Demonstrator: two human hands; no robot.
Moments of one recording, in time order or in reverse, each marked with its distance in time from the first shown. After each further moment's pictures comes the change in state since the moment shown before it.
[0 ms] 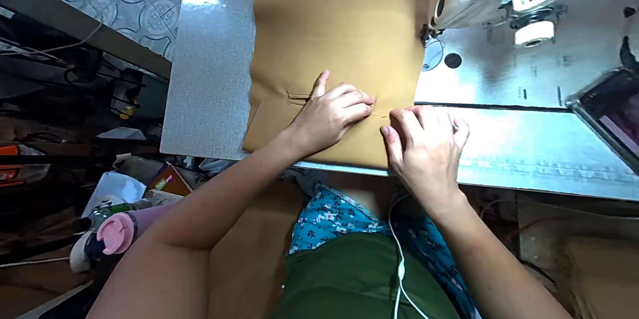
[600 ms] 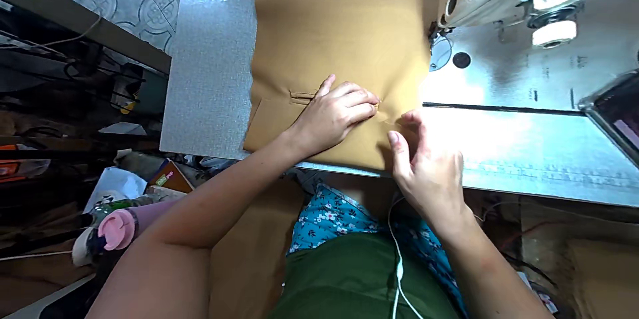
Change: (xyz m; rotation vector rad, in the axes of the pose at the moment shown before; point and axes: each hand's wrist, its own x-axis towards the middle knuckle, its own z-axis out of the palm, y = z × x) left_hand 0.001 0.000 -0.001 -0.032 -0.018 -0.009; right_hand -0.005 -0.019 -0.016 0.237 -0.005 0.056
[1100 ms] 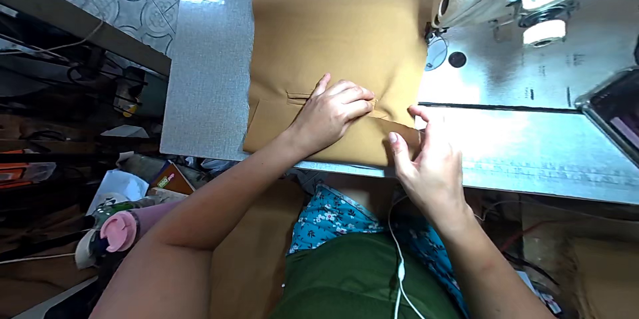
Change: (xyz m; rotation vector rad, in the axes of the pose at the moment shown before) left_hand 0.002 0.000 0.002 0.014 0.031 -0.051; right_hand -0.004 0.008 -0.002 0.079 -0.025 0.133
